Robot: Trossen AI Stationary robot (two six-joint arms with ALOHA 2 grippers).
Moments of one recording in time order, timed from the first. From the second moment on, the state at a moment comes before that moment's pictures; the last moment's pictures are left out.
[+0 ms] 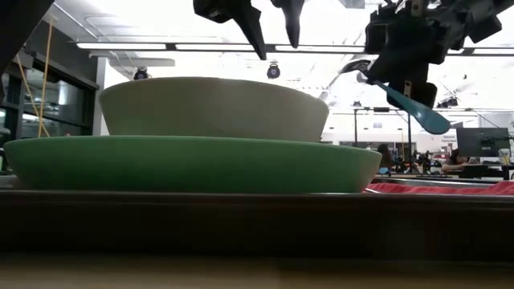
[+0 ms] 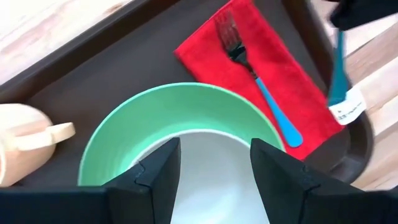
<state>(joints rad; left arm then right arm) -0.22 2.21 2.35 -1.46 -0.19 -1.20 0.11 1.06 0.55 -0.04 -0.15 0.87</state>
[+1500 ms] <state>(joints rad) -0.22 2.21 2.35 -1.54 -0.14 -1.04 0.17 1.37 0.55 0.15 -0.22 1.23</state>
